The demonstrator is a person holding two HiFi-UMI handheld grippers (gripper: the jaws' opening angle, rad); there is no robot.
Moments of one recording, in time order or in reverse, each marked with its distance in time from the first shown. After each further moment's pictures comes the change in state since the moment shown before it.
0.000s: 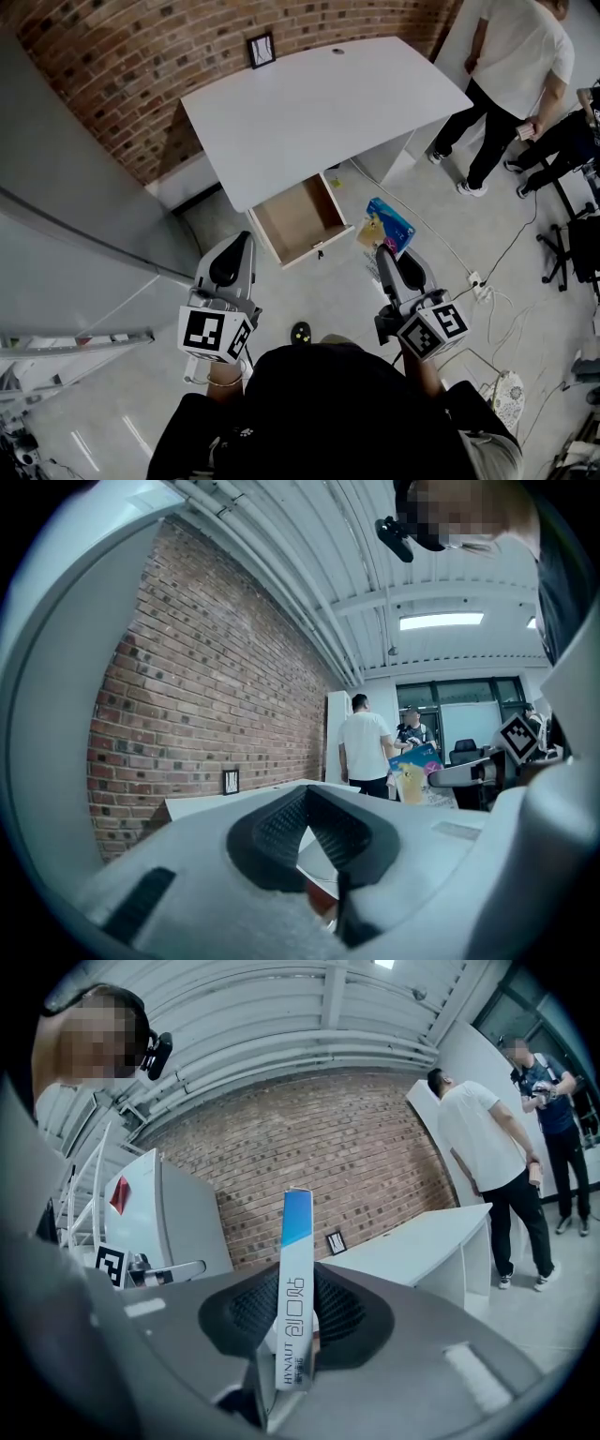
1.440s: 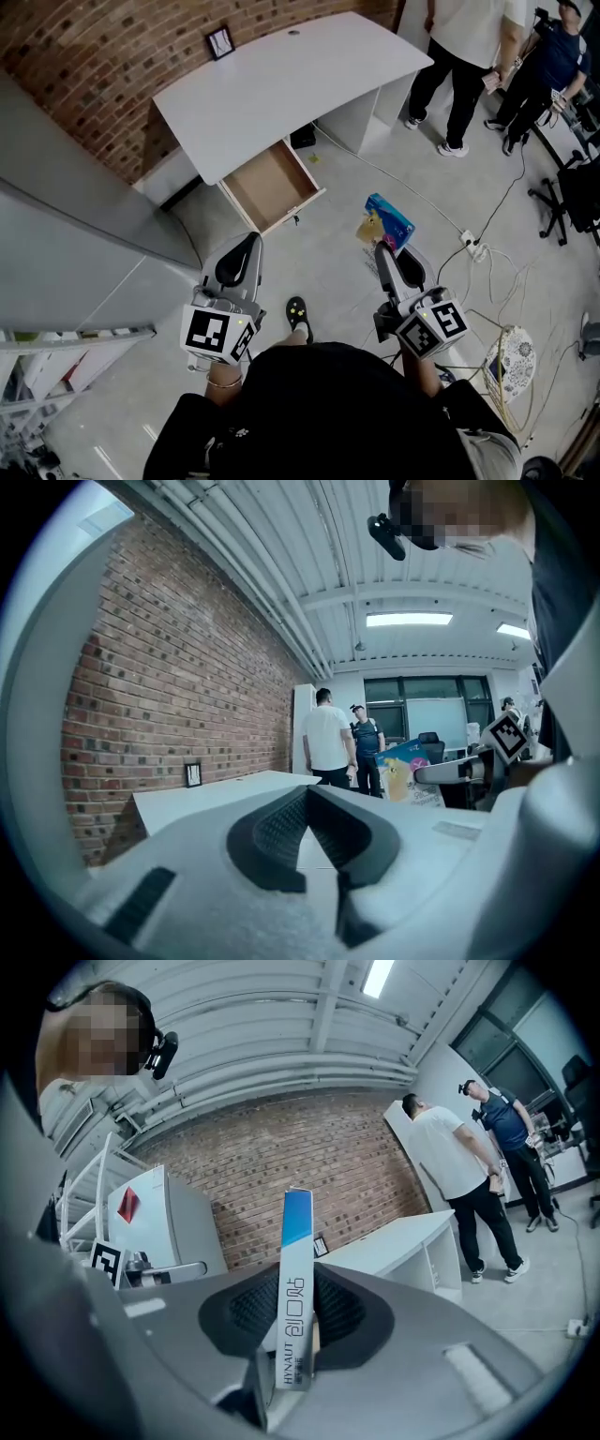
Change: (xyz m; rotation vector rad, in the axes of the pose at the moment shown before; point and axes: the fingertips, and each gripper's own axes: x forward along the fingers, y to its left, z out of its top) left arm -0.052 -0.159 -0.012 0.052 0.061 -0.165; right arm -0.166 -0.014 -0.010 0.031 -0.061 -0.087
